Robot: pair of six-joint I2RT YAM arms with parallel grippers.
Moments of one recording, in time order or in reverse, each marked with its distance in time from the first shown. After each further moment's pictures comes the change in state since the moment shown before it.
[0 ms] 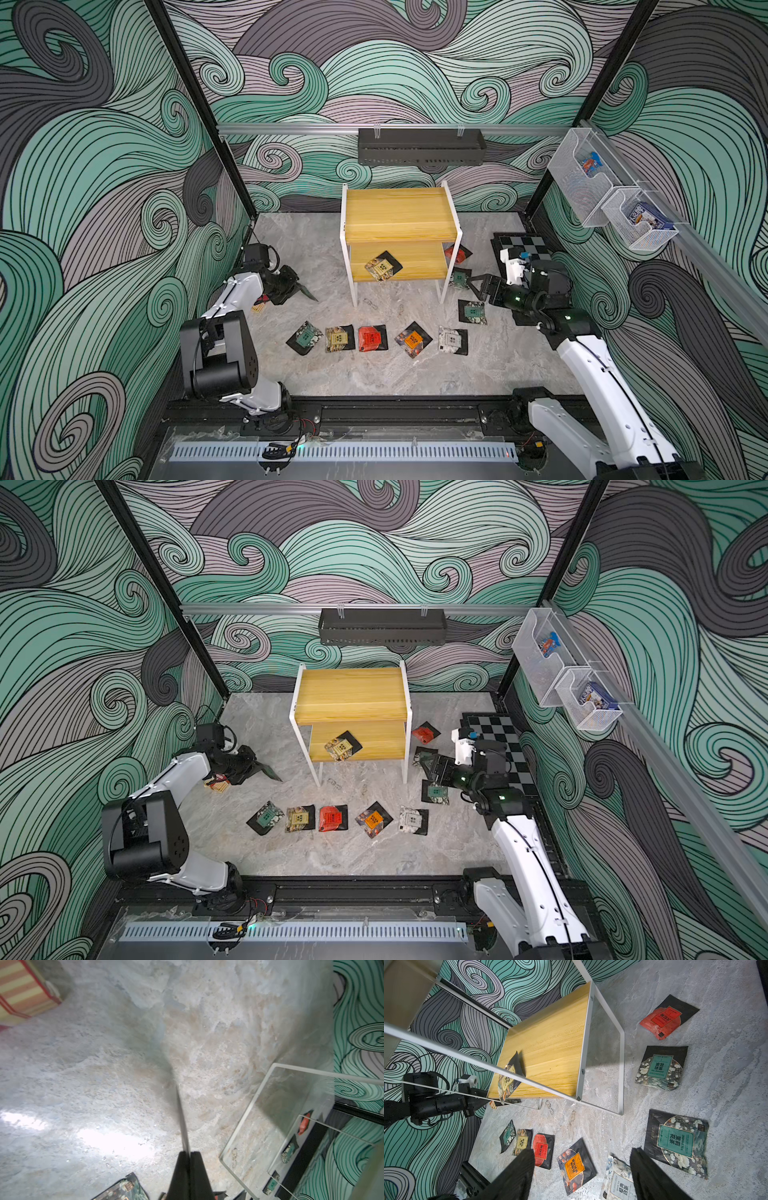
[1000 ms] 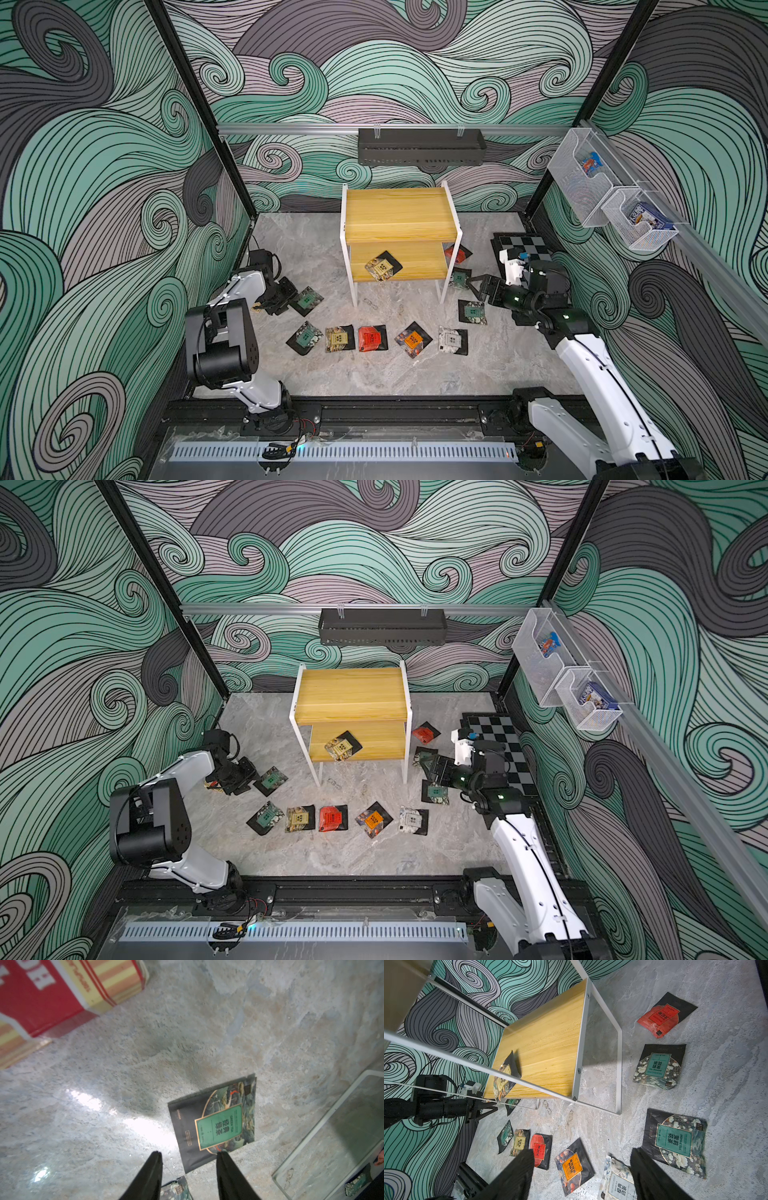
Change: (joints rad) left arm 0.000 0.062 0.009 -0.094 -0.168 0.060; right arm 0.000 0.014 -0.006 0.008 0.007 -0.002
